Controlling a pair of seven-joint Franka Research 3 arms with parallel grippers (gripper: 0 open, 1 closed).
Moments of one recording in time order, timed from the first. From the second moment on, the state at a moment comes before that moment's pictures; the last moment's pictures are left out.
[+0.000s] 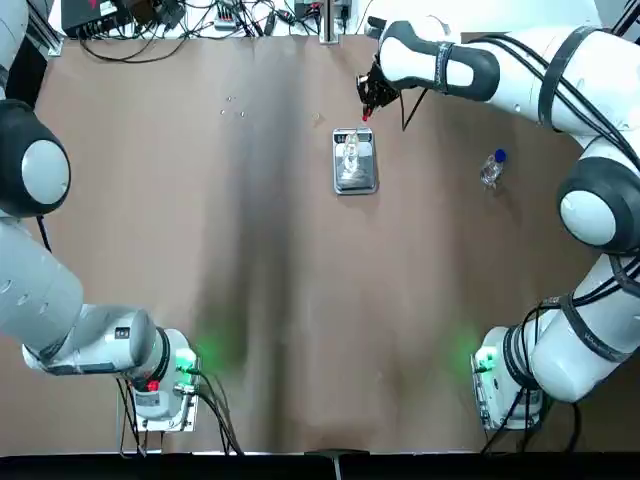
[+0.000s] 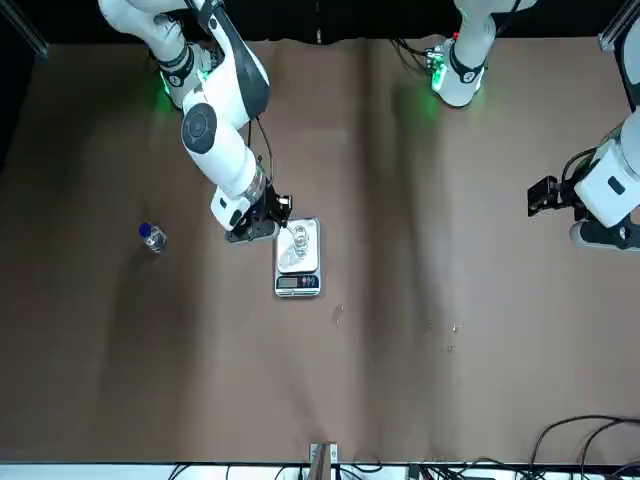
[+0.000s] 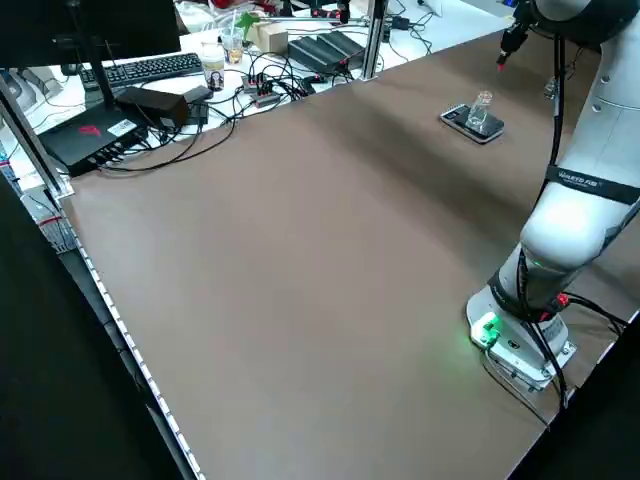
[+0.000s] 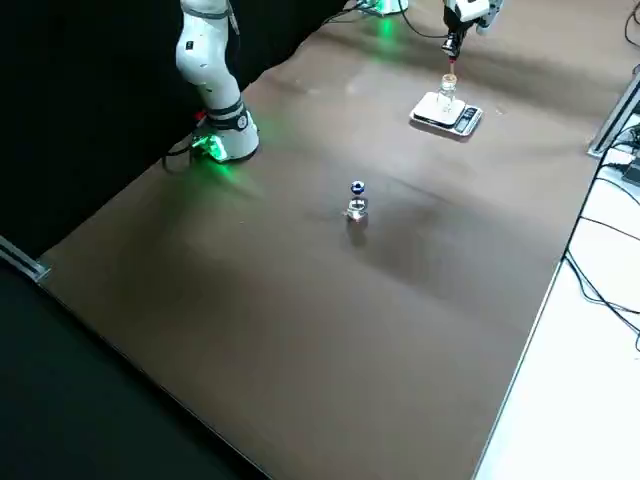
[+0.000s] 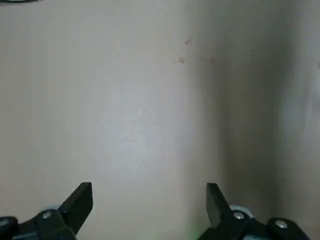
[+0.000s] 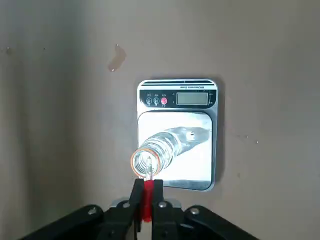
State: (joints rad) left arm 0.01 0.20 -0.13 -1.37 0.06 1.49 0.00; right arm 0.60 0.30 0.00 -1.80 0.29 2.24 0.40
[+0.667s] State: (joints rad) left arm 0.01 0.20 -0.13 -1.37 0.06 1.49 0.00; right arm 0.60 0.30 0.00 -1.80 0.29 2.24 0.42
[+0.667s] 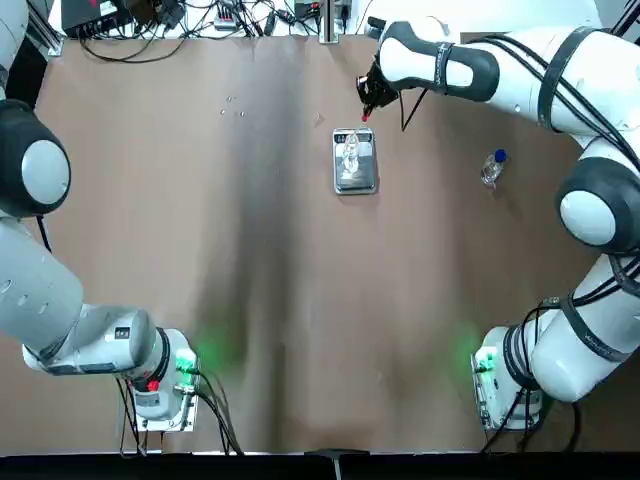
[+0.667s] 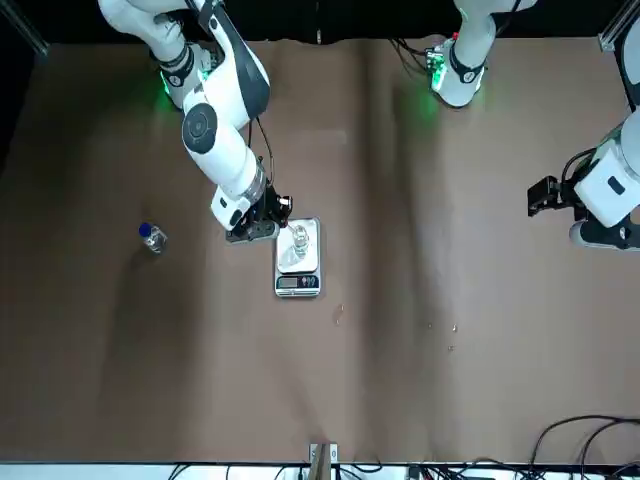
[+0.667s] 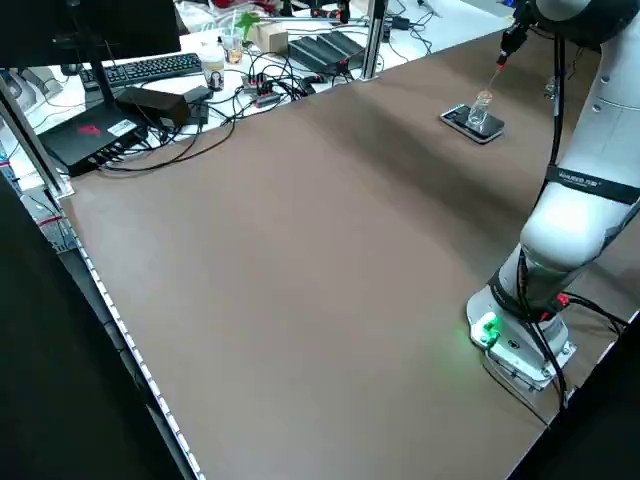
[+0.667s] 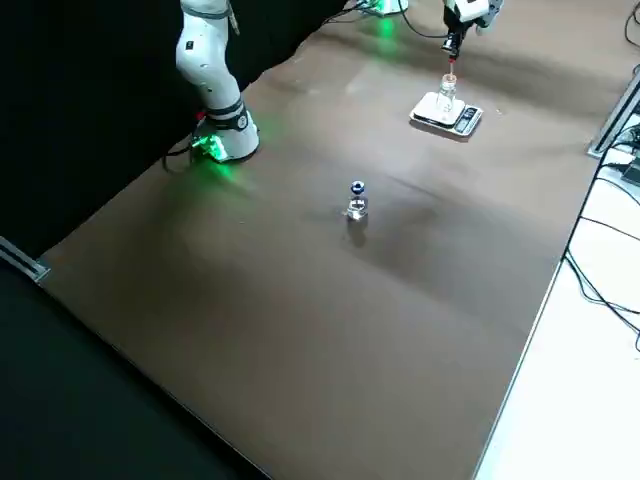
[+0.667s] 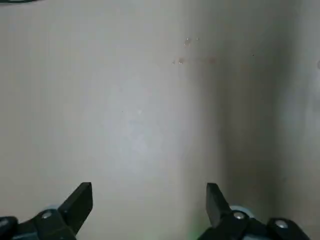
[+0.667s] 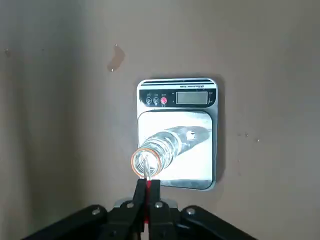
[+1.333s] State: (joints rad) left arm 0.01 0.20 -0.13 -1.37 0.06 1.49 -0.01; right arm 0.60 0.30 0.00 -1.80 0.29 2.24 0.42
